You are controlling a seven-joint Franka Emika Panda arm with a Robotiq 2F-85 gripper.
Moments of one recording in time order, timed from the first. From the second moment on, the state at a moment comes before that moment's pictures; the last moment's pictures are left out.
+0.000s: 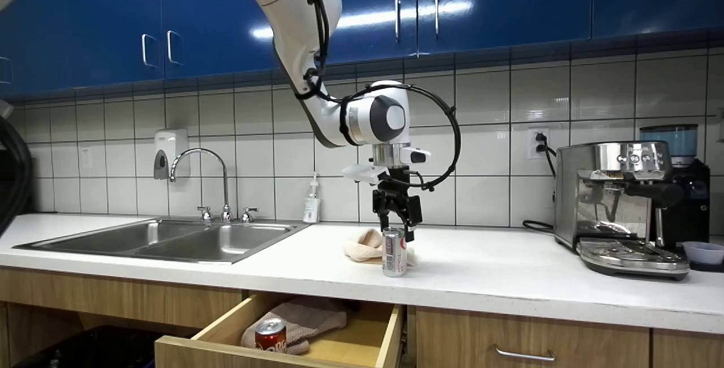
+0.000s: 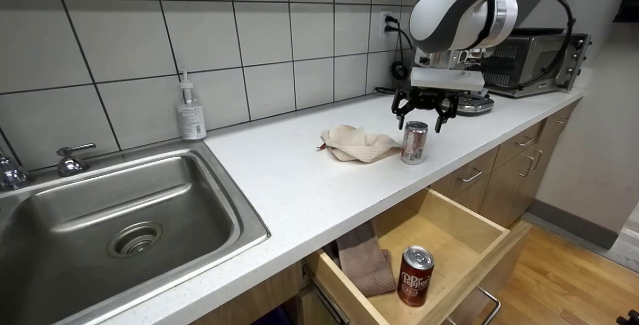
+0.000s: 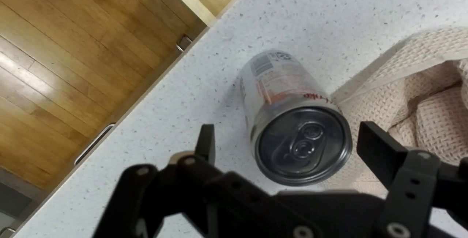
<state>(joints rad) -0.12 0.47 -0.19 -1.80 0.10 2.38 0.39</state>
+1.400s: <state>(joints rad) -0.12 0.50 -0.19 -1.79 0.14 2.37 0.39</state>
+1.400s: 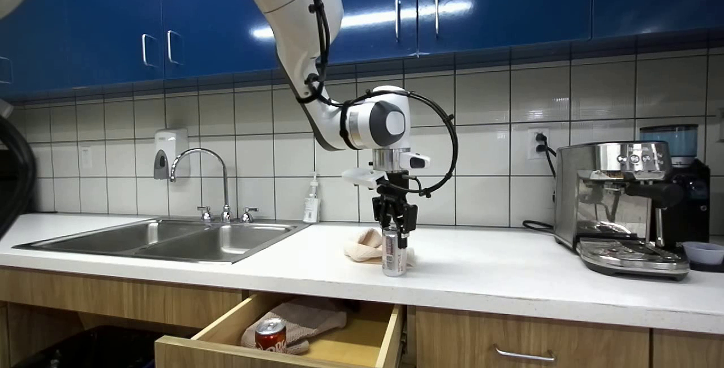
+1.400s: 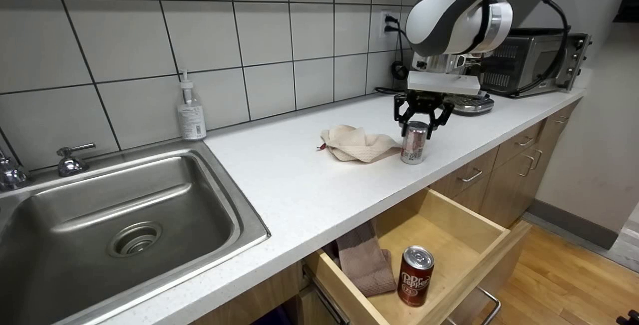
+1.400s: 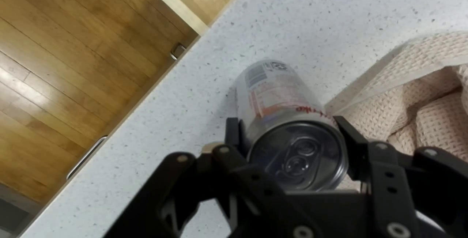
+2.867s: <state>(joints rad) -0.08 0.31 -0.19 -2.00 0.13 2.39 0.38</state>
